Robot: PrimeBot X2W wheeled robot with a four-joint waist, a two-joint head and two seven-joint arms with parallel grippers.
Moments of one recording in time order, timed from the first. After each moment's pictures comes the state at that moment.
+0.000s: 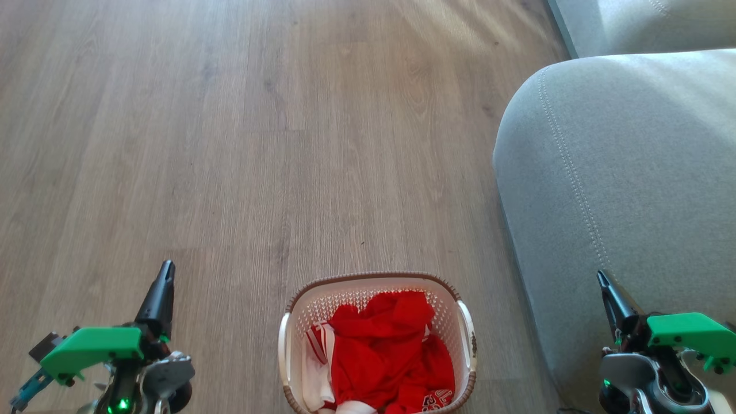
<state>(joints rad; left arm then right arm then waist) -0.05 0.05 0.08 0.28 -1.62 -0.12 0.11 -0.06 -0.04 -0.13 0.28 1.61 0.13 0.11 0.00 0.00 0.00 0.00</state>
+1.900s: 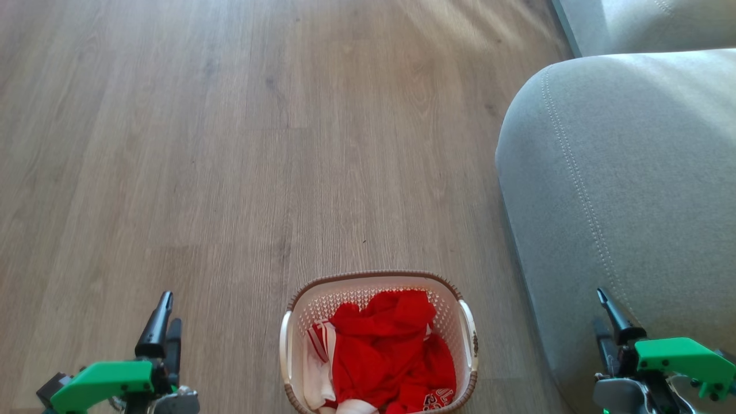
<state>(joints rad) 0.02 0.04 0.07 0.34 -1.57 -0.12 0.06 -0.02 -0.03 -0.11 0.34 1.56 0.12 0.06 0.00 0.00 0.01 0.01</state>
